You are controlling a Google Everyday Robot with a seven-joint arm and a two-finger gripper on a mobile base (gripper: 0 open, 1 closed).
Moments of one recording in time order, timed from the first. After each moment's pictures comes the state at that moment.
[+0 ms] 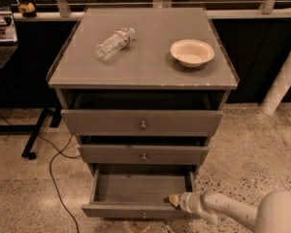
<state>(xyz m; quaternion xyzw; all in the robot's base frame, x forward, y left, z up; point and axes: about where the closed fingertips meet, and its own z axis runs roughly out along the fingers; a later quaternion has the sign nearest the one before) 0.542 -0.166 0.159 -0.08 0.92 0.27 0.26</state>
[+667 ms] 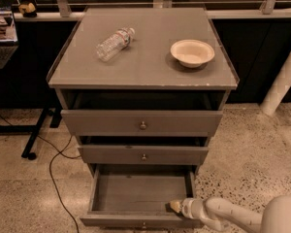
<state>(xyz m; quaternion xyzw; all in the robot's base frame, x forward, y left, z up) 0.521 -0.167 0.156 -0.07 0.92 0.29 0.25</state>
